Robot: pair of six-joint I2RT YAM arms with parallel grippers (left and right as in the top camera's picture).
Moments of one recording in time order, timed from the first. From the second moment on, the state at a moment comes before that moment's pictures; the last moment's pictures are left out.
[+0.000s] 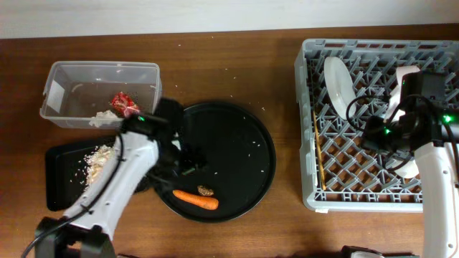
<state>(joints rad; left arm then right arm) -0.31 1.56 1.16 -1.19 0.28 -0.68 -0.20 1.35 1.39 -1.32 -0.04 0.15</state>
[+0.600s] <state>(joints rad) -0.49 1.56 0.80 -0.77 0.21 -0.95 -0.20 1.35 1.39 -1.32 -0.04 0.15</state>
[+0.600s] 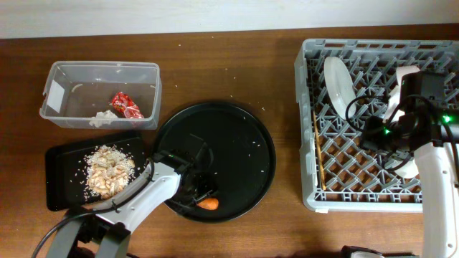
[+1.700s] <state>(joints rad) -0.49 1.53 0.80 -0.66 -0.01 -0.79 -0.20 1.35 1.39 -1.32 -0.04 0.15</state>
